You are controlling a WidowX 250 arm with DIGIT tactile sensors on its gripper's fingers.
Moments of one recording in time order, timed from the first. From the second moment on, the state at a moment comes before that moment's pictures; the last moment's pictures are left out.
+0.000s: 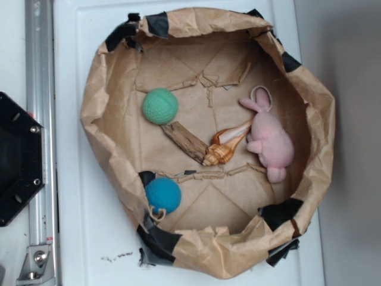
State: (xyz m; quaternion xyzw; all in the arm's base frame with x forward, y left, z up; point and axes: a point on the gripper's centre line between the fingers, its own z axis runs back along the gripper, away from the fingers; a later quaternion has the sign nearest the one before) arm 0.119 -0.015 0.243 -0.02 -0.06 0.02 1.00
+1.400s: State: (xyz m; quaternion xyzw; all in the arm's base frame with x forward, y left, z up) arm 0.276 -0.016 0.060 -0.05 -0.02 0.15 0.99
